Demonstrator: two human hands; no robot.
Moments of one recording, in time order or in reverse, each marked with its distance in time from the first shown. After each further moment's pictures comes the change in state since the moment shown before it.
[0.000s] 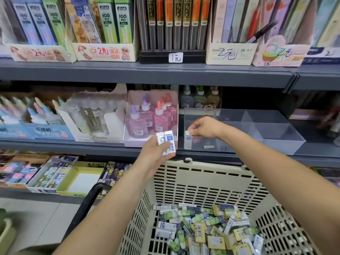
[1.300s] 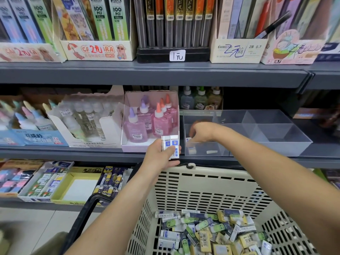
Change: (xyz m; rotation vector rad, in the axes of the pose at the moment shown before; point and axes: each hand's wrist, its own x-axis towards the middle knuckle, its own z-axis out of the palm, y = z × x) left_hand 0.013 -0.005 0.003 0.133 0.010 0.052; right_hand 0.032 -0.004 0.009 -0.547 -0.130 -0.030
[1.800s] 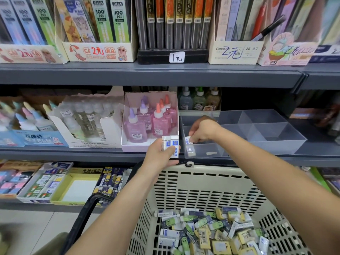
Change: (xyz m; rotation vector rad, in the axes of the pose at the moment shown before) left_hand 0.000 0.000 0.001 0.048 0.005 0.028; right_hand -0.011 -0.004 -0.002 0.322 0.155 0.188
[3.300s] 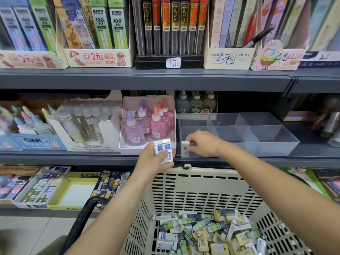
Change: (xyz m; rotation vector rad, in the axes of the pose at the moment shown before) left_hand -0.013 0.001 -0.010 -0.140 -0.005 -0.018; right_hand -0.032 0.013 0.016 -0.187 0.016 -0.334
